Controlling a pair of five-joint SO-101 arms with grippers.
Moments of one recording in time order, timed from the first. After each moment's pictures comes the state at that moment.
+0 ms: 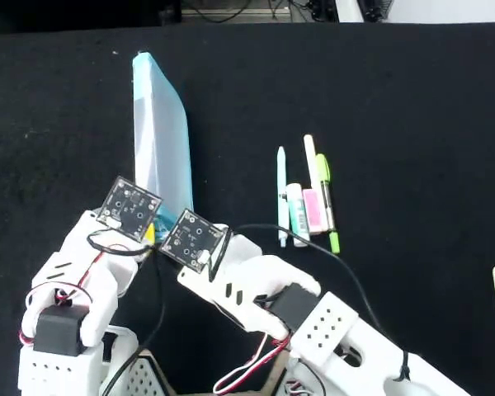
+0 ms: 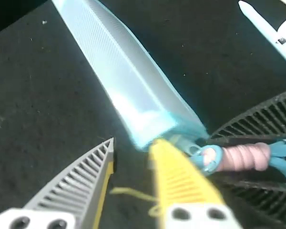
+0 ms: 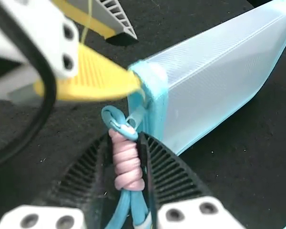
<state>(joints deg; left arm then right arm) 1.3 -89.2 65.4 66.7 -25.6 -49.0 -59.7 74.9 25.9 15.9</state>
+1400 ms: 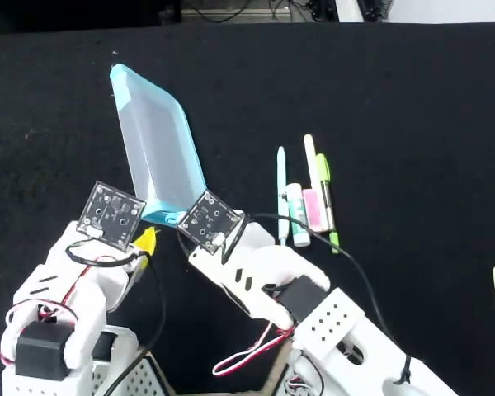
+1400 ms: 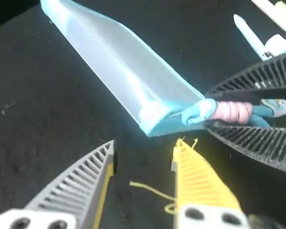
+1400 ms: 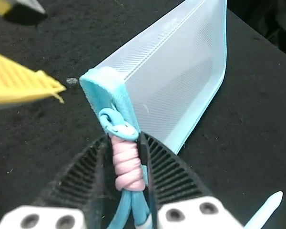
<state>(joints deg) 1.1 -89.3 54.5 78.7 -21.3 -42.3 -59.8 74.9 24.4 16.0</state>
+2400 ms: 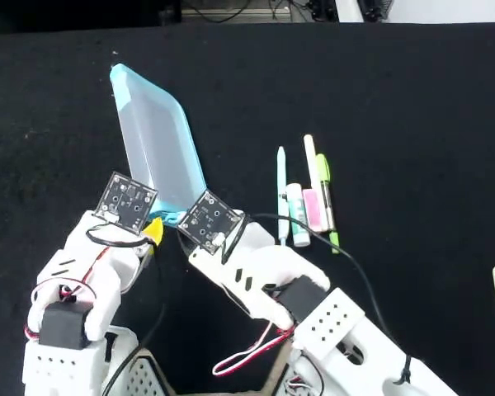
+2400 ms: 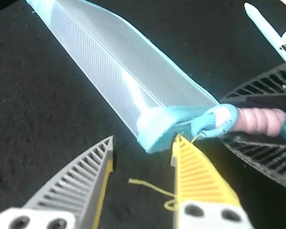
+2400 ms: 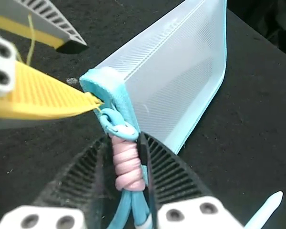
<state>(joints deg) 1.1 -88.8 68.9 62.9 -21.6 -42.3 -59.8 74.9 24.4 16.0</state>
